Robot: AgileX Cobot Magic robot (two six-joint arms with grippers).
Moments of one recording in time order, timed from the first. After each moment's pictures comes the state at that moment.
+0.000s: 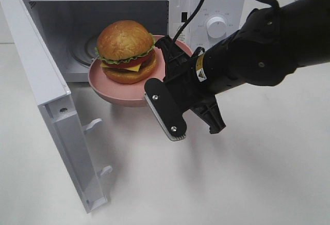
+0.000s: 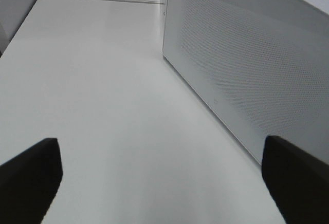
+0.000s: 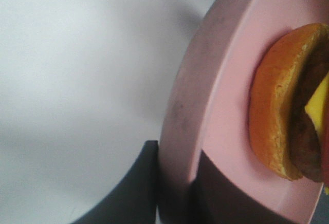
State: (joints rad) left arm 0.02 0.00 -0.52 -0.09 1.07 0.00; right arm 0.71 1.72 -0.94 -0.37 0.11 -1.26
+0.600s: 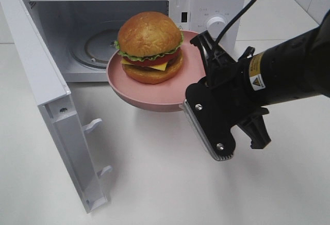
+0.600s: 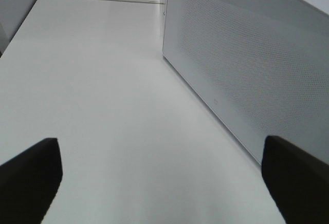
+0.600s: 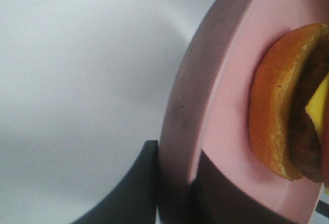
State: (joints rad) left arm 0.02 0.00 -0.52 -0.09 1.07 0.00; right arm 0.71 1.43 -0.73 -0.37 0.16 -1.23
